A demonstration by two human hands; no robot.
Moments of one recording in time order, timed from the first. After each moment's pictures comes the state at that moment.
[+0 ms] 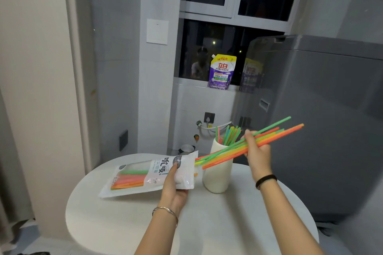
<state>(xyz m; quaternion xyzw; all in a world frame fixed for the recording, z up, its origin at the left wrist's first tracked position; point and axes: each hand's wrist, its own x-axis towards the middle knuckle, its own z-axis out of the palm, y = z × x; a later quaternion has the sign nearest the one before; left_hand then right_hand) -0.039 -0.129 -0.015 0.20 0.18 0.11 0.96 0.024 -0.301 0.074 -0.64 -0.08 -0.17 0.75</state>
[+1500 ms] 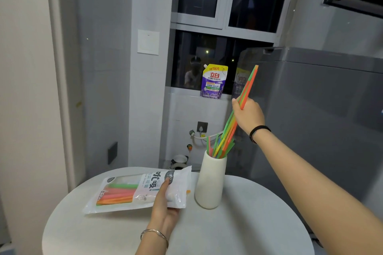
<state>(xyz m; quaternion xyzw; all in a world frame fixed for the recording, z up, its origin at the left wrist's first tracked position) -0.038 -0.138 -0.011 0.21 0.19 0.14 0.95 0.094 -0.296 0.186 -0.86 -0.18 -0.32 0.35</state>
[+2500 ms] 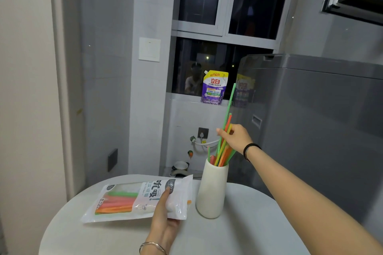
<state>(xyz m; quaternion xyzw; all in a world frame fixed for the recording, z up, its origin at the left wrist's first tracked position) -0.039 -0.136 -0.014 0.22 0.19 0.14 0.95 0.122 -0.287 0.137 -0.89 -0.18 -0.12 0.40</state>
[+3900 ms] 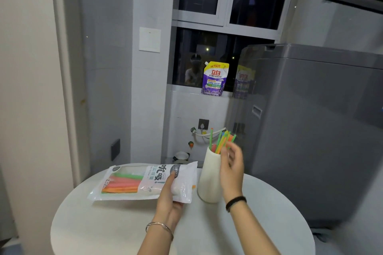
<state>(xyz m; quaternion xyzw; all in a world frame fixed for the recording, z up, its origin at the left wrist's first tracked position) -0.038 -0.136 -0.017 0.24 0.17 0.13 0.95 0.008 -0.256 0.046 -0.66 -0.12 -0.25 0.70</state>
